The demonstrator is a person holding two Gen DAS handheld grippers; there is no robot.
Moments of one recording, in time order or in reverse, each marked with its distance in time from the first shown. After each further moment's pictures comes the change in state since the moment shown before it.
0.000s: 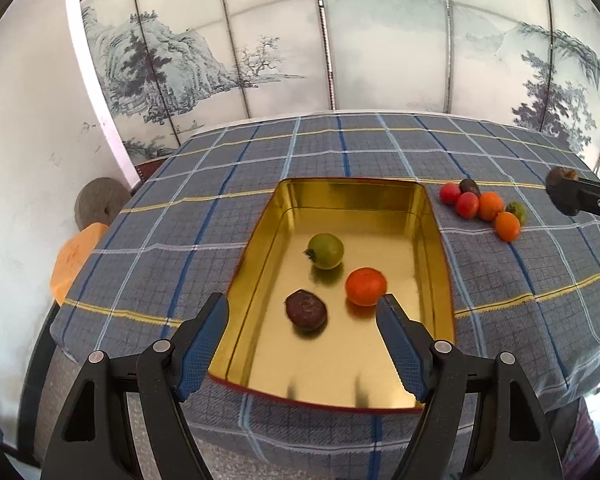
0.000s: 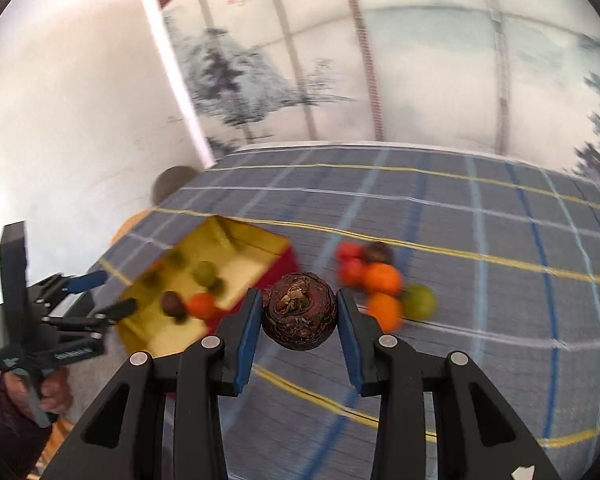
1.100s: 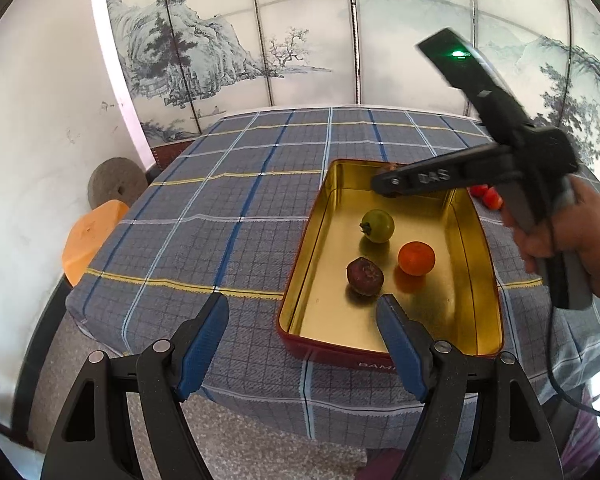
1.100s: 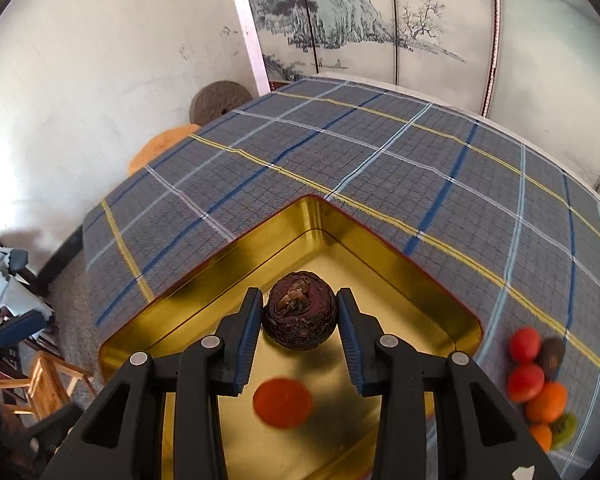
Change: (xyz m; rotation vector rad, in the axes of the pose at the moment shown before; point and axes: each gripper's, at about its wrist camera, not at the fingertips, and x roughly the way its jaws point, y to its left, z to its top) left arm -0.016 0.048 -0.025 -0.063 0.021 0.022; right arm 0.190 0.112 0.057 -0.211 0.280 0.084
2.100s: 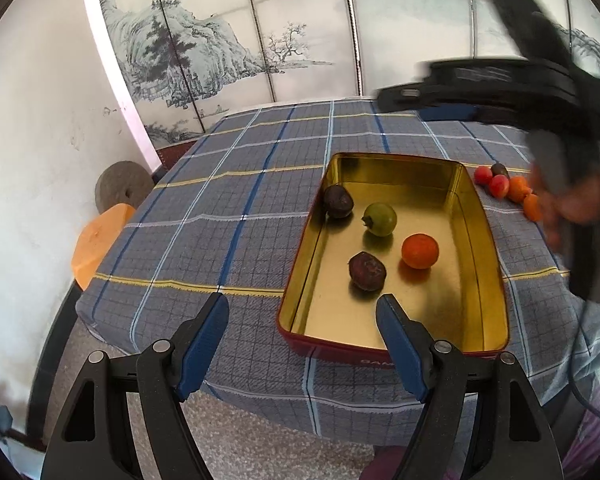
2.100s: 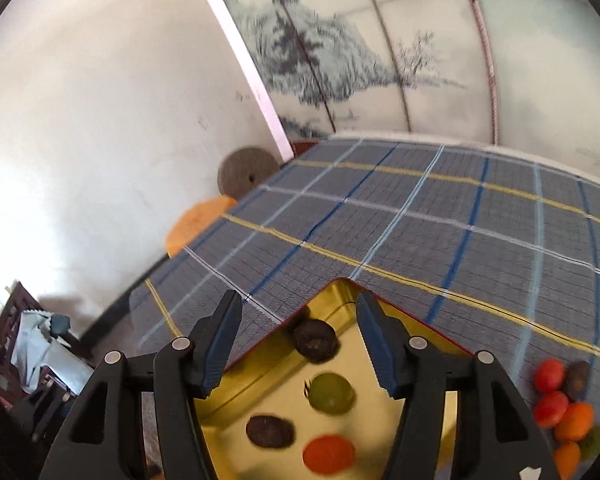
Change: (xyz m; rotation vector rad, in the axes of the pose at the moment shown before) left arm 0.002 -0.008 0.003 0.043 0.019 0.038; right arm -0.047 -0.012 0.012 0.138 -0.248 0.159
